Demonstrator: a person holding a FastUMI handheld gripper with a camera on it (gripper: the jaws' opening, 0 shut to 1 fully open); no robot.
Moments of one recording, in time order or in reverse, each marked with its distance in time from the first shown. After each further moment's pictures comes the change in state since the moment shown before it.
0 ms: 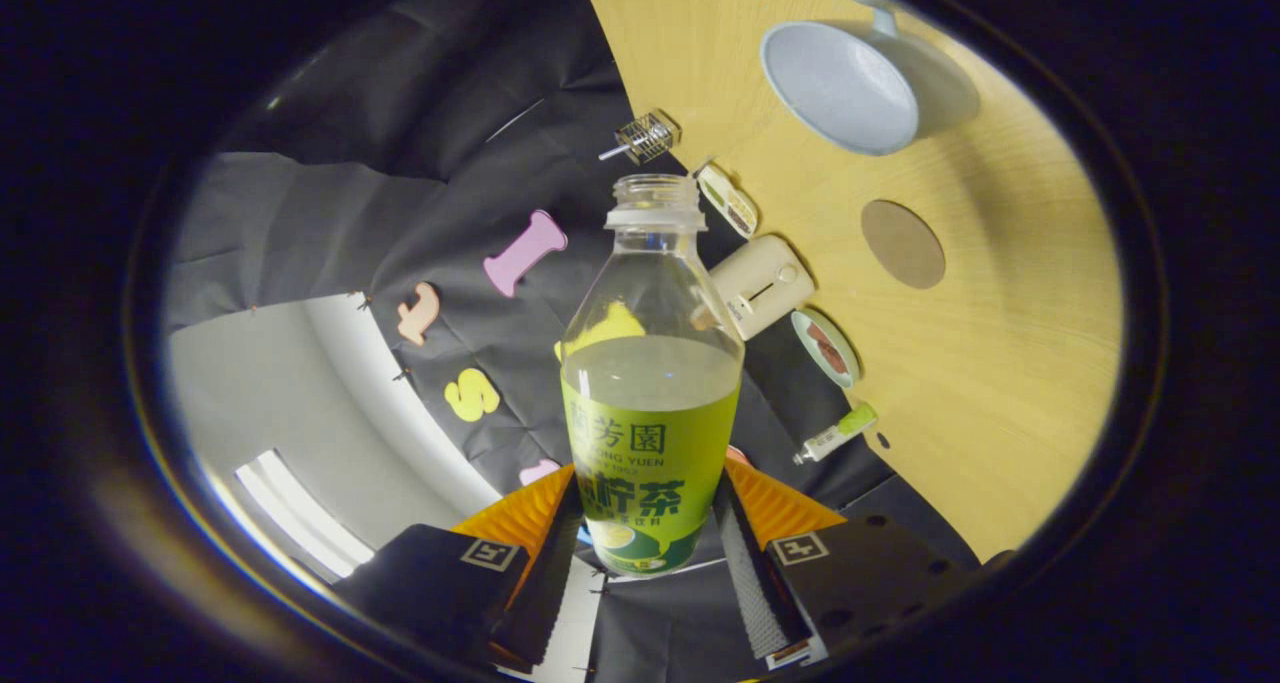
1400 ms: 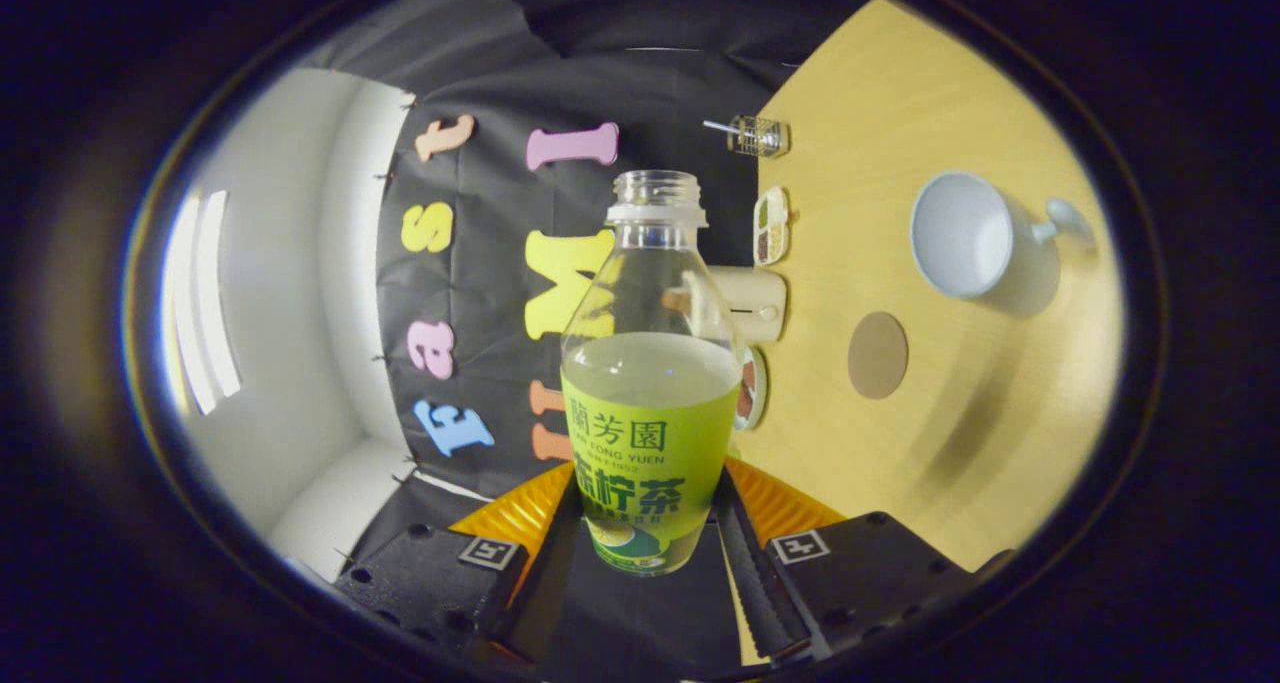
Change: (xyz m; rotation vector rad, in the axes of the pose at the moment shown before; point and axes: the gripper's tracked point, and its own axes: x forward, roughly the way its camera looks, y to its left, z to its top) arm -0.030 -0.053 -0.012 -0.730 0.141 -0.337
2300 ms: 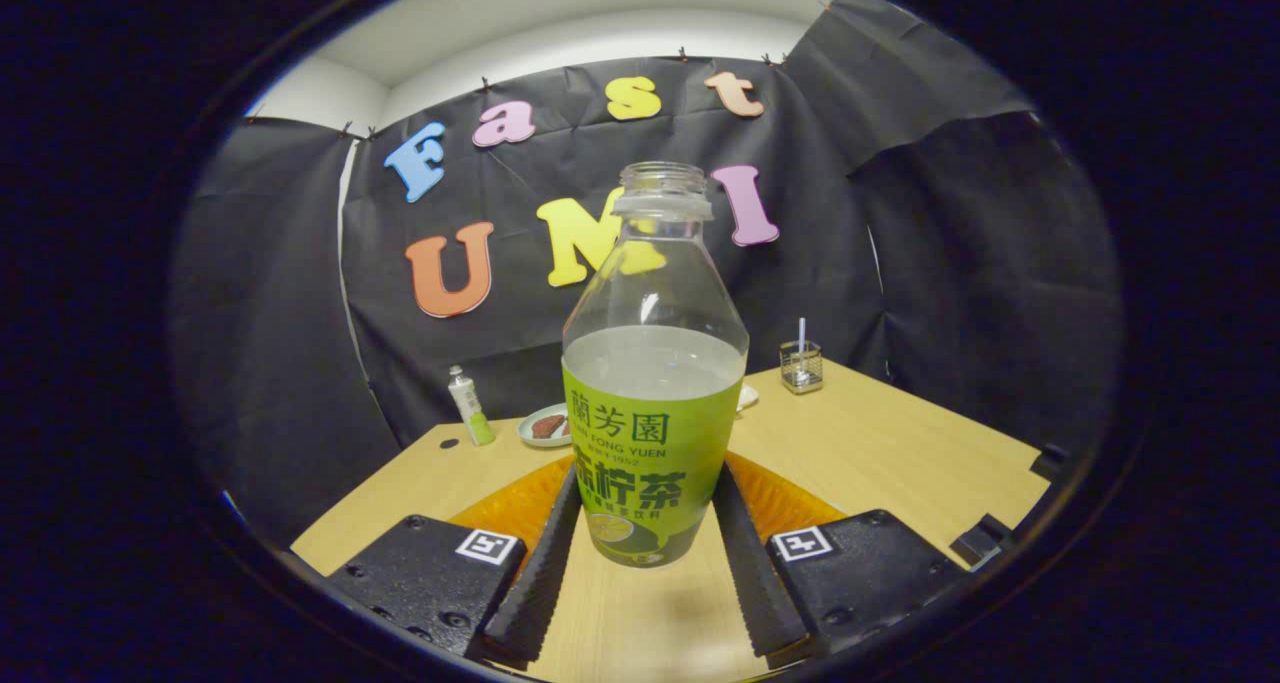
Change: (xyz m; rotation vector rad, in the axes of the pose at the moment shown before) arm -0.029 -0.030 0.044 -1.168 -0.141 -0.444
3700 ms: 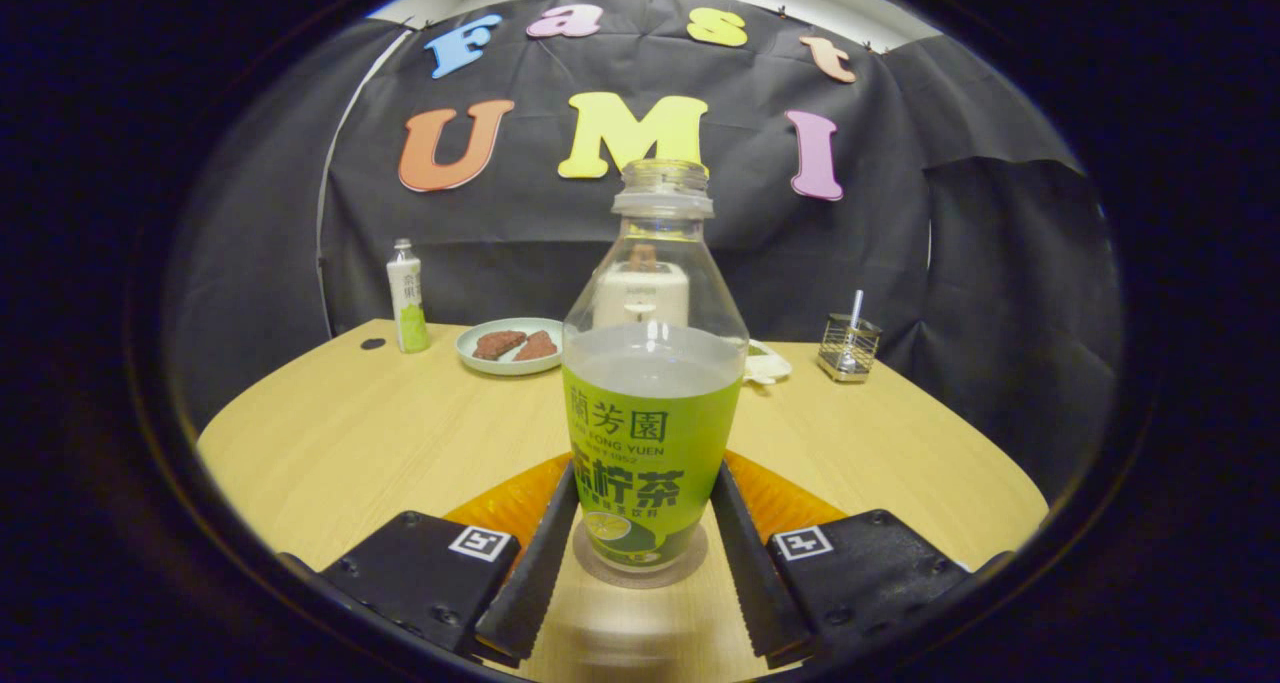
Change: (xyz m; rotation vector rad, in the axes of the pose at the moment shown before) arm 0.184 0.003 -0.078 -0.221 0.199 -0.052
